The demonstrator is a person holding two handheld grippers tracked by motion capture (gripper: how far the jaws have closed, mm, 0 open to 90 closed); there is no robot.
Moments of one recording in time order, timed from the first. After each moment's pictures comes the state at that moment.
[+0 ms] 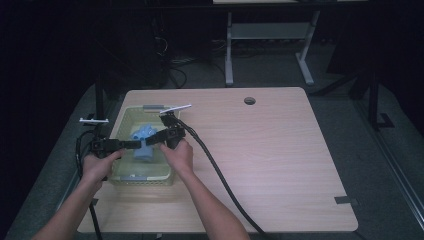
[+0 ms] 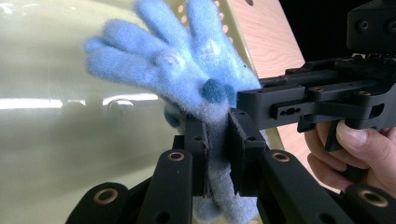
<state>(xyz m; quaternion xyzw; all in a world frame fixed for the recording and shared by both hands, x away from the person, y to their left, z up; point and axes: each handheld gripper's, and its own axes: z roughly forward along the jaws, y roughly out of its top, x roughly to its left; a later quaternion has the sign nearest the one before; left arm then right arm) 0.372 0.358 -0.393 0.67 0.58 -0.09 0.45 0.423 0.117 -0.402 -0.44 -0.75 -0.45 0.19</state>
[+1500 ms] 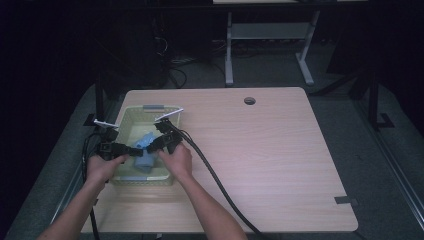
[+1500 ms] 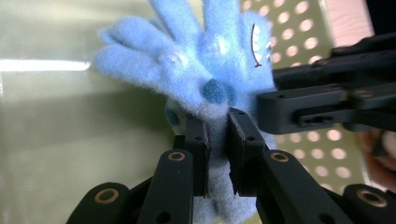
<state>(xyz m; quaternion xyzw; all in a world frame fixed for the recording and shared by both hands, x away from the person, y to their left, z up) 0.382 0.349 -0.413 0.71 0.61 -0.08 0.35 0.421 0.133 -0.418 -0.44 -0.80 -0.38 0.16</state>
